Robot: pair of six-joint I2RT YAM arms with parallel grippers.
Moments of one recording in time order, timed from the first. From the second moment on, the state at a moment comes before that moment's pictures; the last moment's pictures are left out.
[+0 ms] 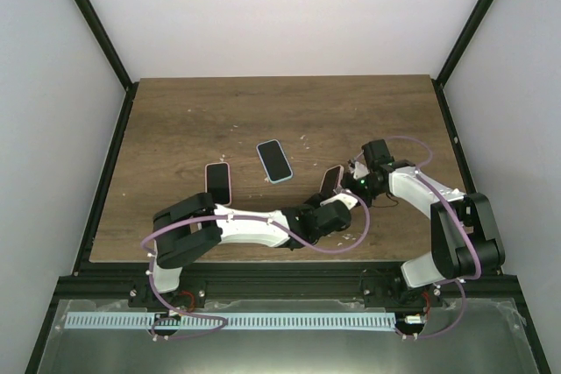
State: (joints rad) left arm -1.27 1.93 1.19 -0.06 -0.60 -0.06; right arm 0.24 1.45 0.76 -0.55 -0.56 0.50
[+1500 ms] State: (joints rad) left arm -1.26 1.86 1.14 -0.11 -0.65 -0.09; right arm 0.21 1.45 0.79 -0.59 -0.40 0.48
